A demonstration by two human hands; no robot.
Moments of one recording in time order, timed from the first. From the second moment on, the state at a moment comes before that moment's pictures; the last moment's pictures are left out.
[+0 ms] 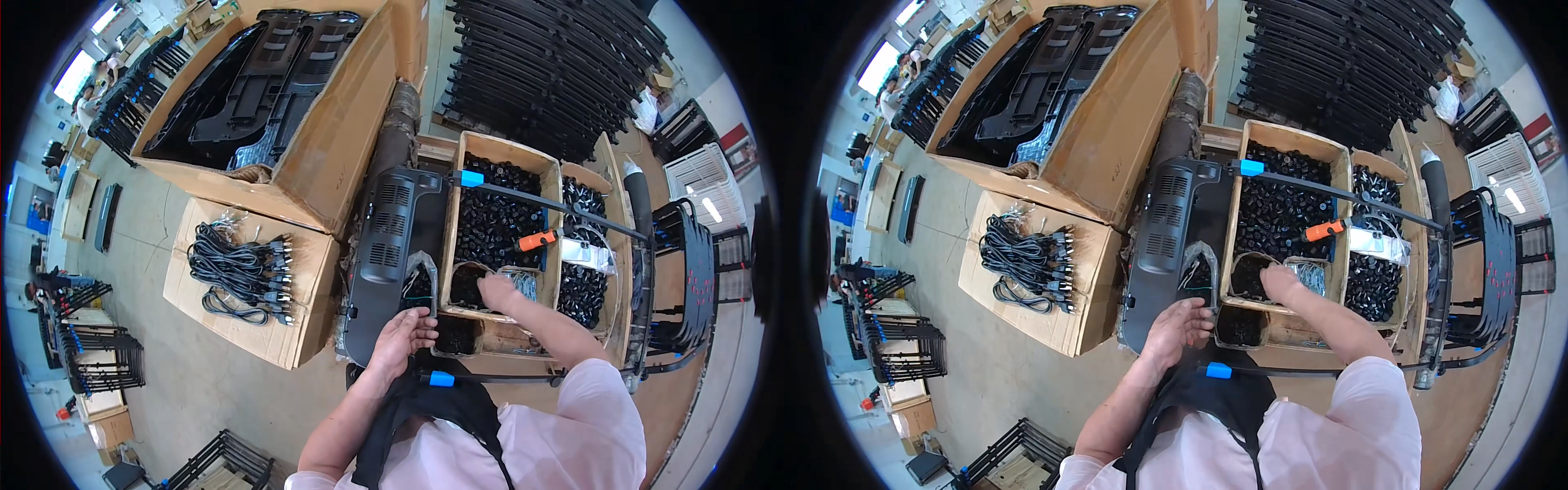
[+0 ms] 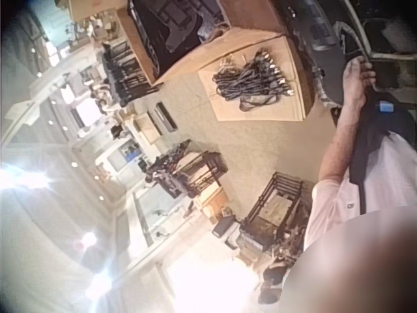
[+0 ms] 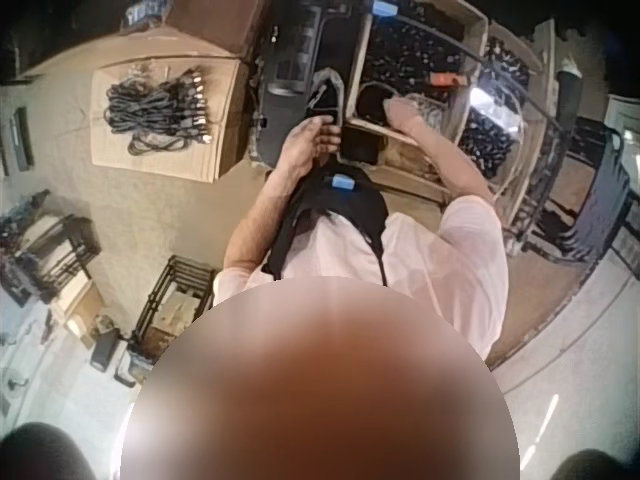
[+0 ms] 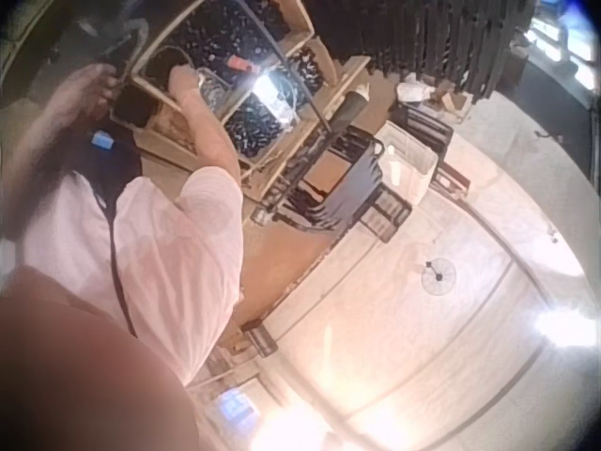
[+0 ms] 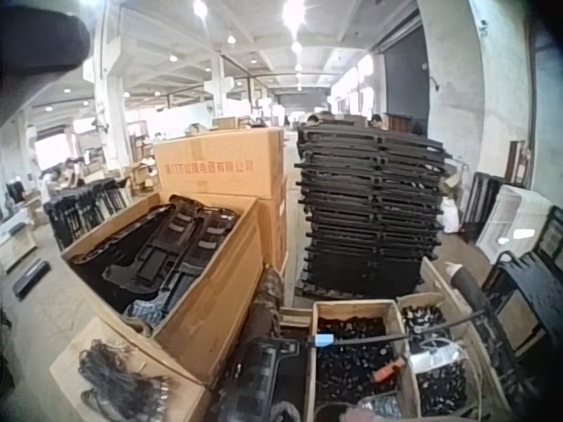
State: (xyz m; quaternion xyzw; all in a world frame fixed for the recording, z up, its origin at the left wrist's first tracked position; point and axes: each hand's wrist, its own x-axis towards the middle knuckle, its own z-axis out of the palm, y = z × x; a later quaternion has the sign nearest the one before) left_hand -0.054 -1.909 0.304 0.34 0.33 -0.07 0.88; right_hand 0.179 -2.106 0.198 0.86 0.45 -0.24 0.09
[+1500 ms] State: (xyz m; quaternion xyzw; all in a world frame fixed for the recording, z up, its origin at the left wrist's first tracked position) left_hand 0.120 -2.007 0.188 0.26 0.40 -0.13 0.87; right_hand 0.246 -2.211 0.196 0.80 -0.16 -0.23 -0.54
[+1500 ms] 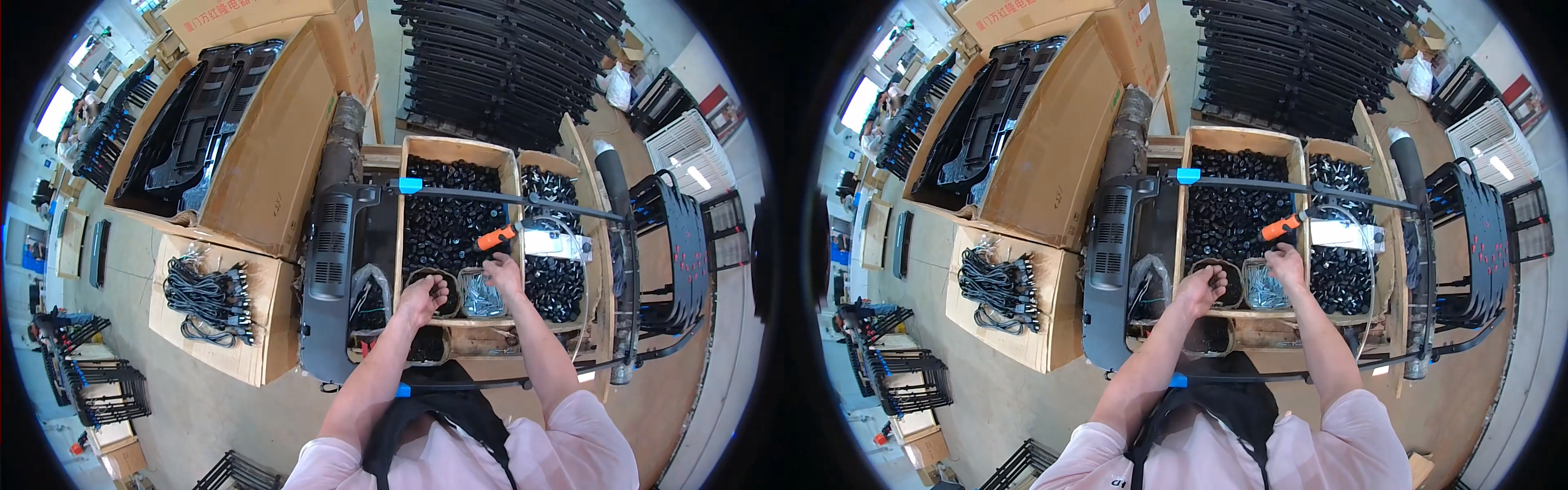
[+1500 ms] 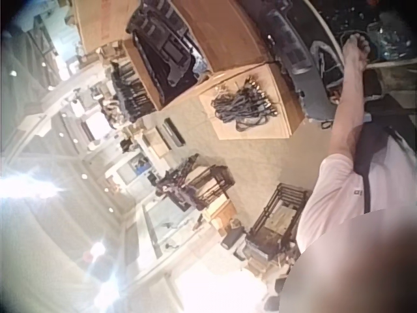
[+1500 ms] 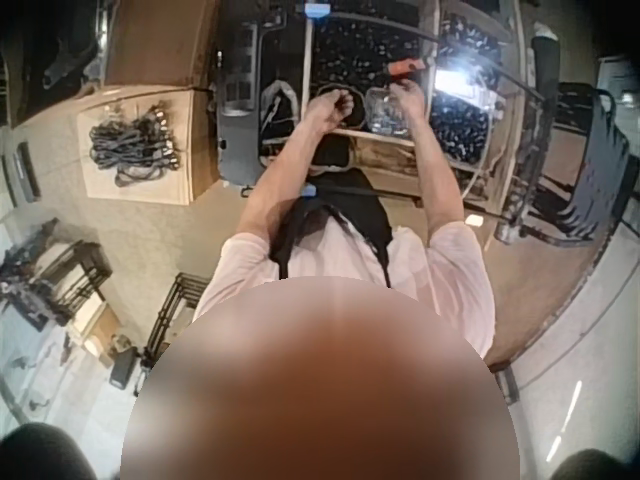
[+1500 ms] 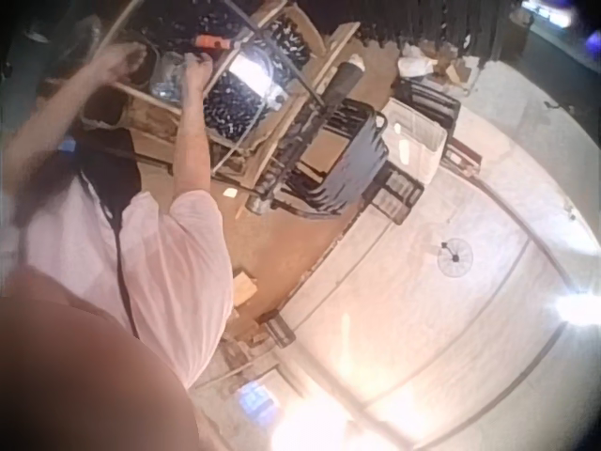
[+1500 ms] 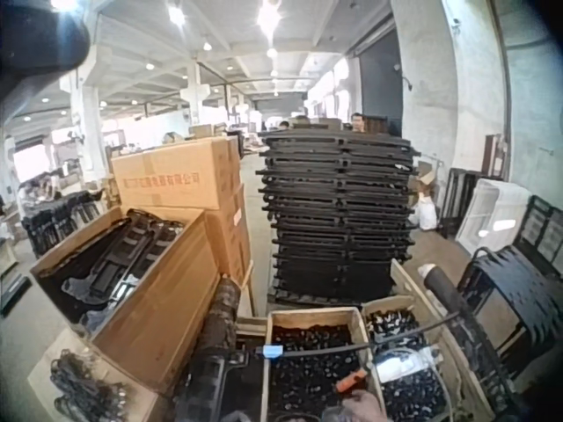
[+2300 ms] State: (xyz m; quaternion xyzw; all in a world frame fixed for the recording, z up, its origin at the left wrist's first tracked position) left_hand 0.036 -1.973 0.257 0.30 0.30 -0.05 0.90; right_hand 0.270 -2.127 0.192 0.93 0.10 -0.06 -0.34
